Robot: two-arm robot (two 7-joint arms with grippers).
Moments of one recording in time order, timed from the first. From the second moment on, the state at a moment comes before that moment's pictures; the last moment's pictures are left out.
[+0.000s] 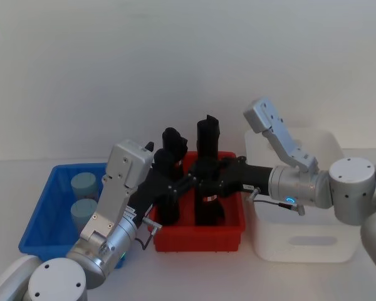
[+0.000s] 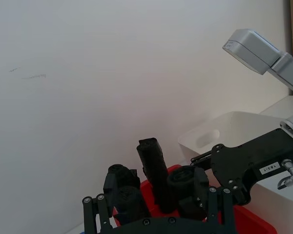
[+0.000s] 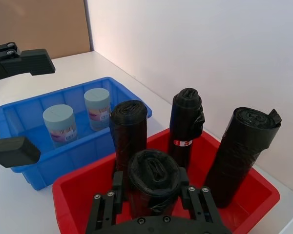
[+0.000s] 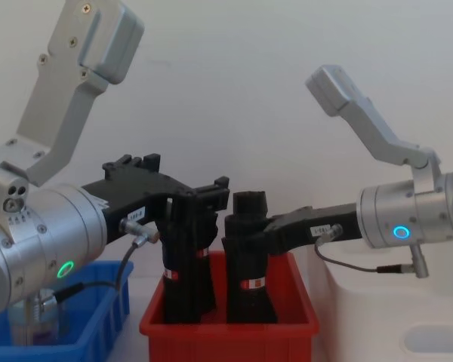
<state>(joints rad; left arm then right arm) -0.24 0.38 0.45 -1.63 -0.20 0.01 -0.01 0.71 0.09 -0.36 -0.91 0.06 0.16 0.77</state>
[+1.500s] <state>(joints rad) -0.24 0.38 0.45 -1.63 -0.20 0.01 -0.01 0.71 0.09 -0.37 -0.94 0.08 0.10 0.77</state>
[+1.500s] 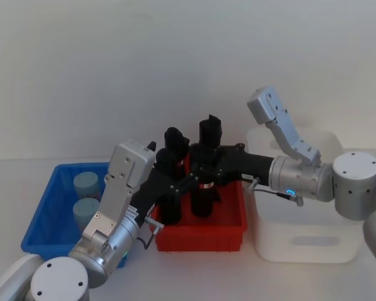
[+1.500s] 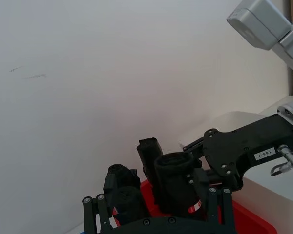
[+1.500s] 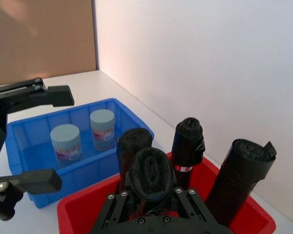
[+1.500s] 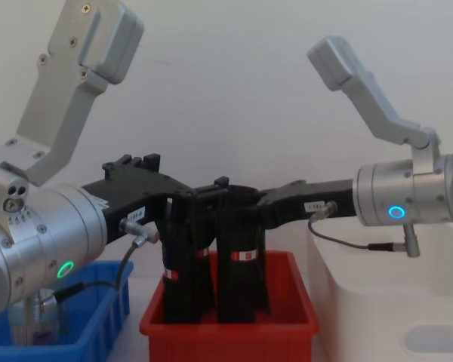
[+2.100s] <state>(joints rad) -0.24 0.38 0.45 -1.63 -0.20 0.01 -0.01 0.68 0.15 -0.32 -1.12 0.12 0.14 0.76</state>
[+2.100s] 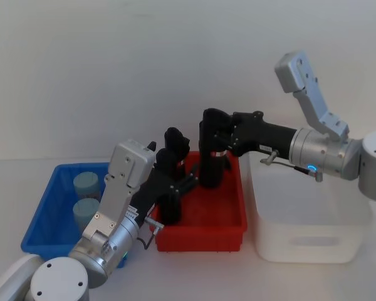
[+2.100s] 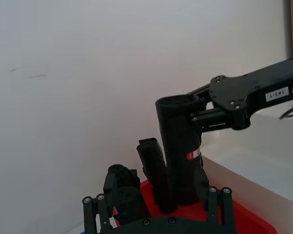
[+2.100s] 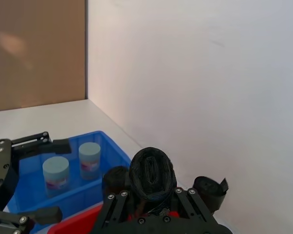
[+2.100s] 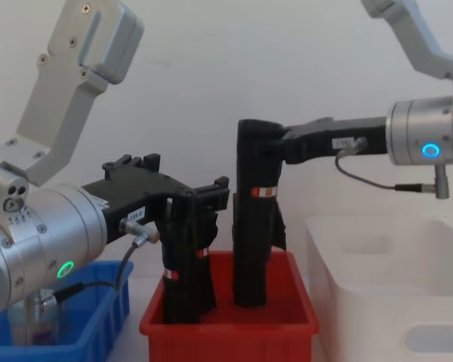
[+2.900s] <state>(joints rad) -0.24 0.38 0.45 -1.63 -0.20 0.01 -0.01 0.55 0.27 -0.23 -1.48 0.12 0.18 0.52</state>
